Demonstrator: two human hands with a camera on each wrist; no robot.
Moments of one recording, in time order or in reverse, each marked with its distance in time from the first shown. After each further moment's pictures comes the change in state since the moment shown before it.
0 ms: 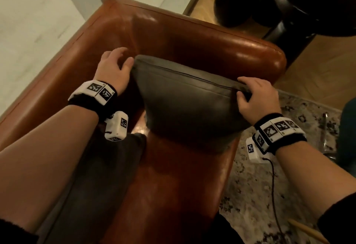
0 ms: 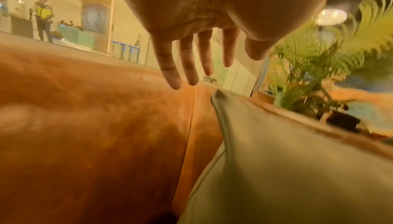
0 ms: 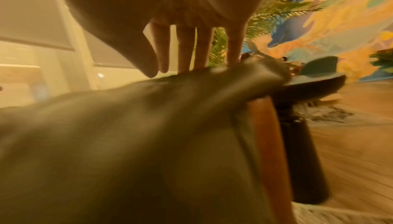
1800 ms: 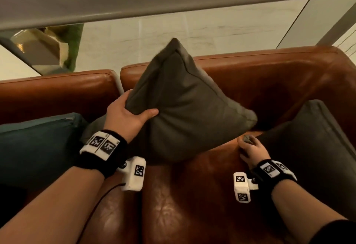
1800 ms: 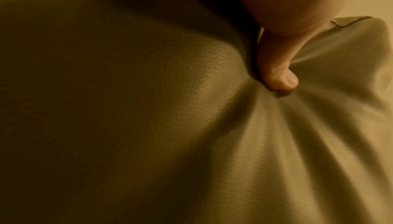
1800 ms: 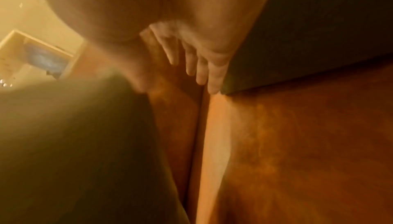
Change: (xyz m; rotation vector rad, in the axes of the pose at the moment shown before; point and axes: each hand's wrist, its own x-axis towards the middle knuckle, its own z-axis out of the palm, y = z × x) left_hand -0.385 -0.124 -0.151 -0.363 0.781 -0.740; right_hand -0.075 -0.227 0.183 0.654 -0.961 0.141
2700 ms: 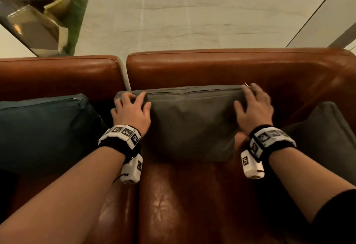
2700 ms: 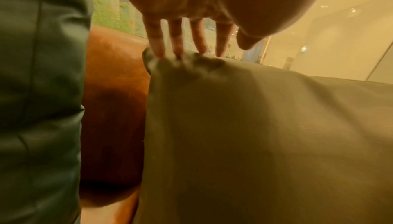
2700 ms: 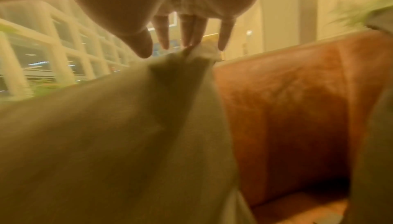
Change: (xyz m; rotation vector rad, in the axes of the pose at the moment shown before) left_hand 0.014 -0.084 0.028 0.747 -0.023 -0.061; right_hand -0.019 -0.097 0.050 -1.016 0.295 -0.745
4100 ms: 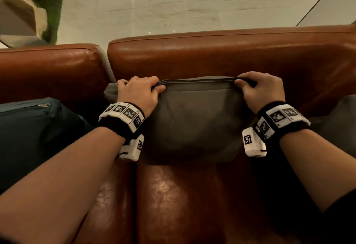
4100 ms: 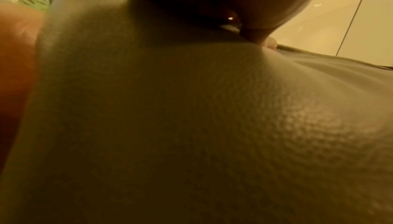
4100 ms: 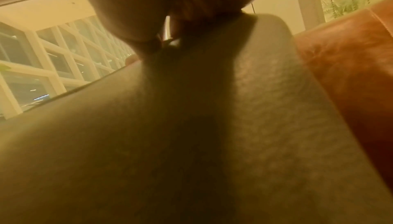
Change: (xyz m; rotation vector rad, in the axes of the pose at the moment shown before) left_hand 0.073 0.039 0.022 0.051 -0.070 0.304; right_hand 0.068 0.002 0.017 0.148 0.092 -0.077
